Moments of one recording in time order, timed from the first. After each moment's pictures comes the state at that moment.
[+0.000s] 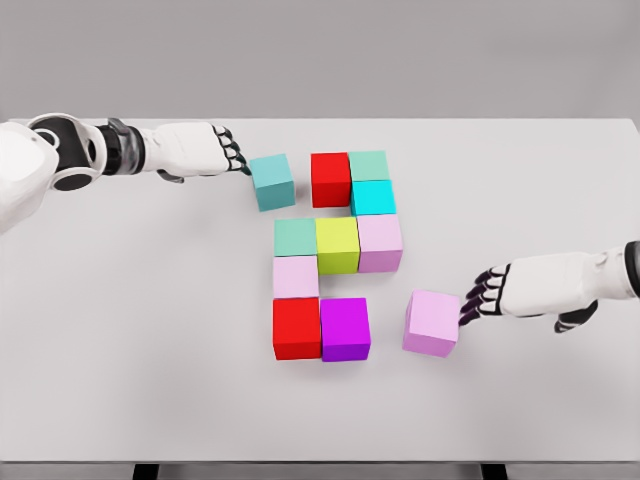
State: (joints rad) left arm -1.12 0.57 -1.21 -0.98 -0.89 -0.61 -0.15; right arm -0.92 -1.19 1.19 -1.75 0.25 -0.61 0.61
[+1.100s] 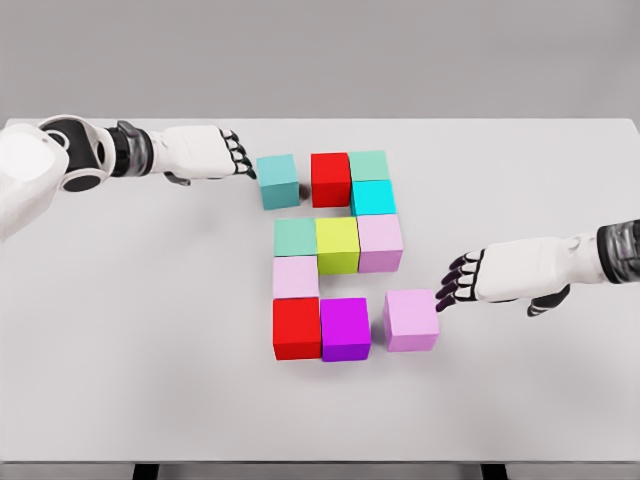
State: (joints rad) left arm -1.13 0.55 -1.22 -0.96 -0.89 -0.61 -0.15; right arm -0.94 -1.11 1.19 -1.72 0.25 -0.61 0.61
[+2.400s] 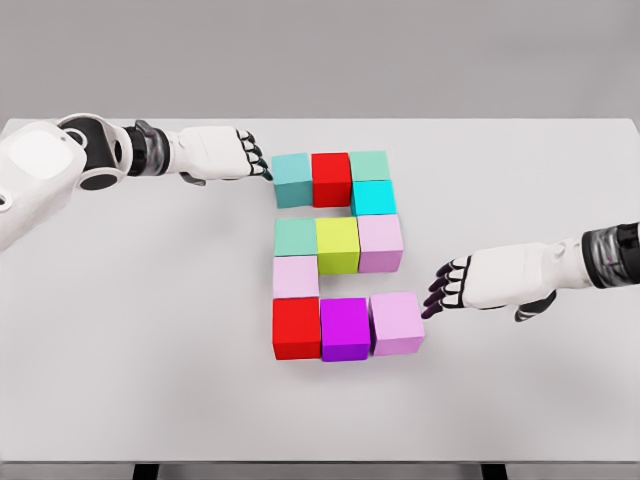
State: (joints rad) left arm -1.14 0.51 -1.24 -0.96 -0.89 -0.61 -0.15; right arm -0.93 -1.08 1.19 -1.74 0.26 -0.61 0.61
